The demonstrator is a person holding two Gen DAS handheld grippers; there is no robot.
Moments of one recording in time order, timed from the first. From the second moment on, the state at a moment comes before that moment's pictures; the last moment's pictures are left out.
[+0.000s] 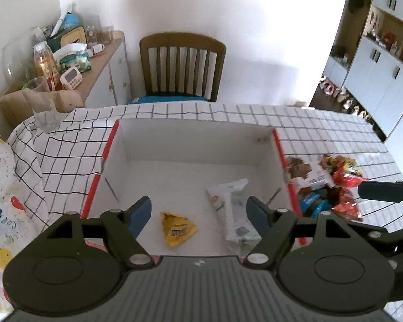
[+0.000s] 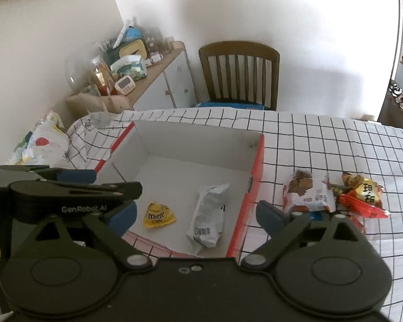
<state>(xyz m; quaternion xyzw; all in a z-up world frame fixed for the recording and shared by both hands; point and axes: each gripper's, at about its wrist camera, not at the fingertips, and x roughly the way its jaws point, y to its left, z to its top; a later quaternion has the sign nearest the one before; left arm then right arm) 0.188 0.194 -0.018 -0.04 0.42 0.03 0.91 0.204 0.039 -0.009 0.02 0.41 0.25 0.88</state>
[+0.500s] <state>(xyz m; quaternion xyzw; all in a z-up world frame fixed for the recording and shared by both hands) 0.152 0.116 0.011 -0.06 0.38 0.01 0.92 0.183 -0.060 0.035 0.04 0.37 0.27 0.89</state>
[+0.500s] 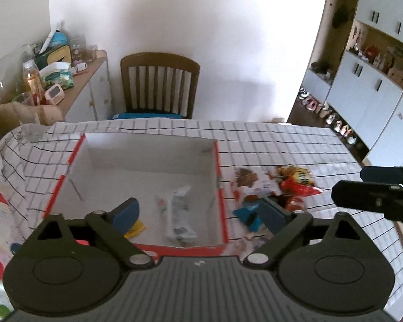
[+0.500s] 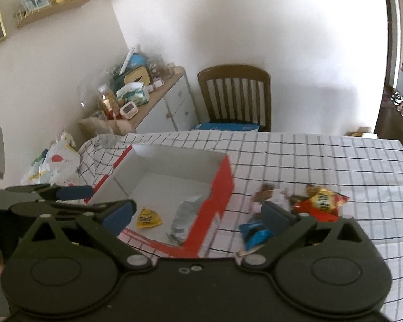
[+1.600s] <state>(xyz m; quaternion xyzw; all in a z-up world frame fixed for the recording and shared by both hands) 0.123 -0.004 -0.095 0.03 0.37 -0.02 0.93 0.207 -0.174 -0.069 0.09 0.46 0.20 0.86</state>
